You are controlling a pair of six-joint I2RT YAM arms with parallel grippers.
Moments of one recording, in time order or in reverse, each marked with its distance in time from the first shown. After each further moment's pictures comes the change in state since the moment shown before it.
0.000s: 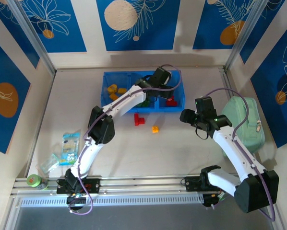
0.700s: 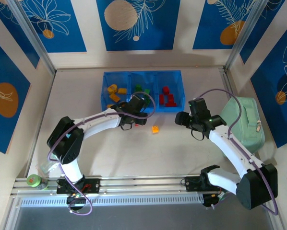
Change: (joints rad) left arm 0.002 -0.588 -1.049 0.259 -0.085 -0.163; right arm 0.090 0.044 -0.028 0.040 -0.003 0.017
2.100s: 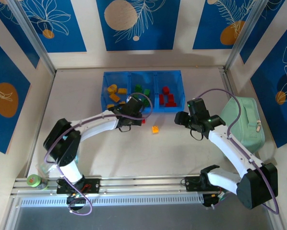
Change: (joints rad) left arm -0.006 -0.062 -0.047 0.031 0.021 -0.065; right arm 0.015 0.002 0.000 0.013 0.030 0.021
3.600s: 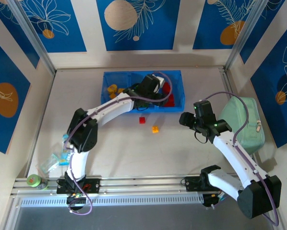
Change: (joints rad) left arm 0.010 0.303 0.537 -0.016 0.133 0.245; right arm -0.059 -0.104 -0.032 -0.030 -0.006 0.006
